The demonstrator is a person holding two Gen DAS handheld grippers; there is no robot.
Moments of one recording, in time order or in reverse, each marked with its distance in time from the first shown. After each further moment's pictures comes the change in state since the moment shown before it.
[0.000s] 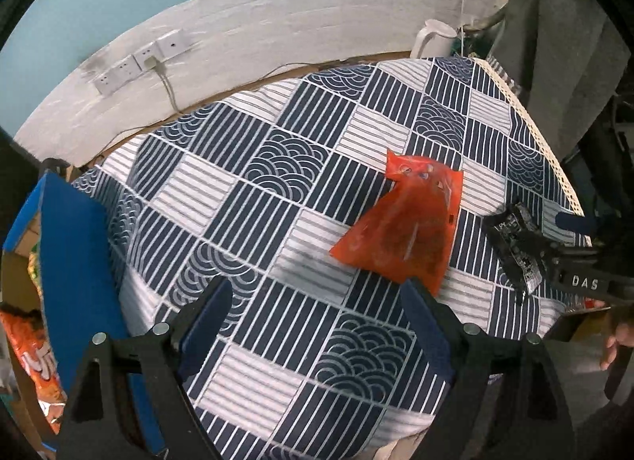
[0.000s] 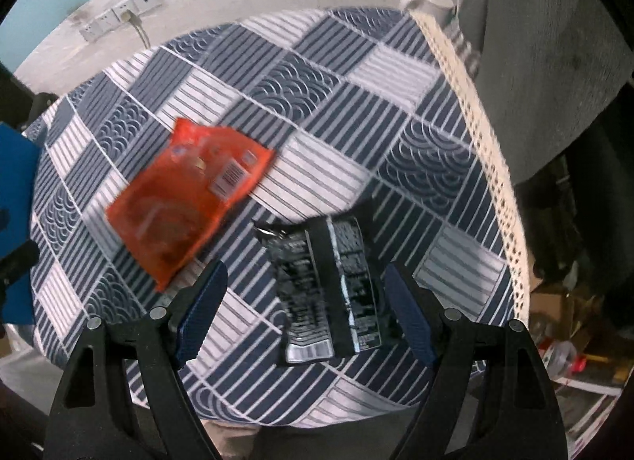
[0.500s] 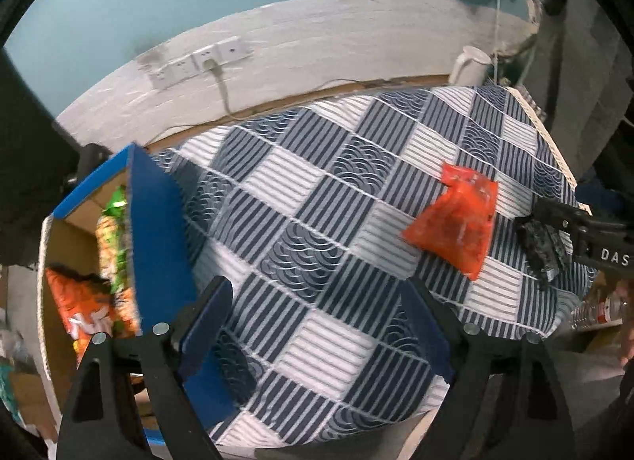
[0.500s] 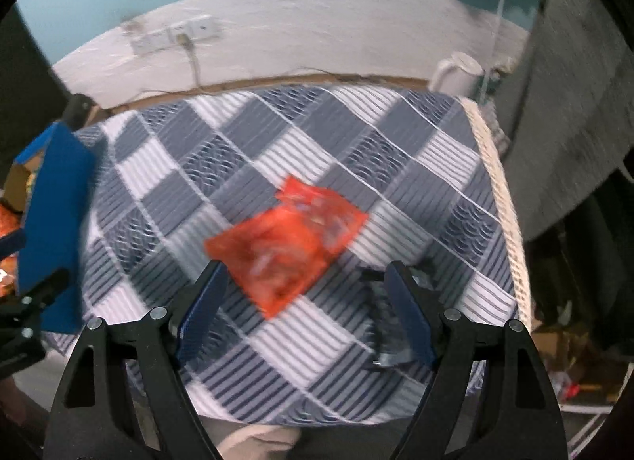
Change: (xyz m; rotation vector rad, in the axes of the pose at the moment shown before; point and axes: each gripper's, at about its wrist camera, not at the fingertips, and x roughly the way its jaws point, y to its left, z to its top) left arm -0.054 0.055 -0.029 -0.074 -0.056 0.086; right arm -0.063 0.075 0.011 -0.084 -0.154 0.012
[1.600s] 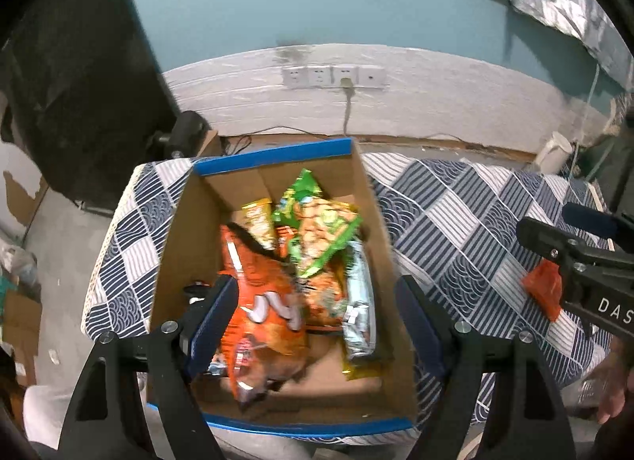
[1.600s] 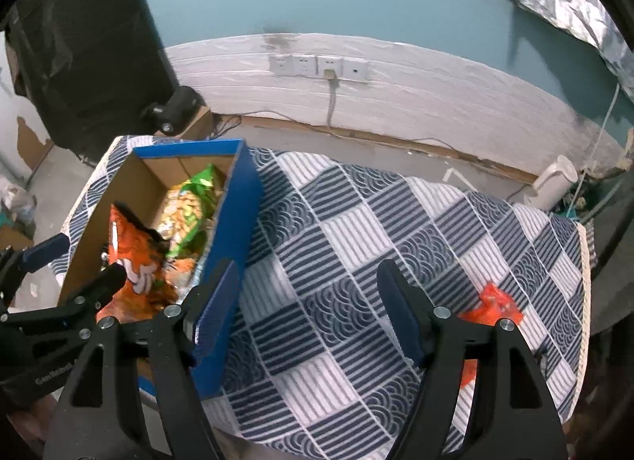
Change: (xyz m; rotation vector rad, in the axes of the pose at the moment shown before) left arm -0.055 0.177 -0.042 -0.276 -0.127 0.172; right arm -0.045 0.225 0.033 -0.261 -0.154 0.213
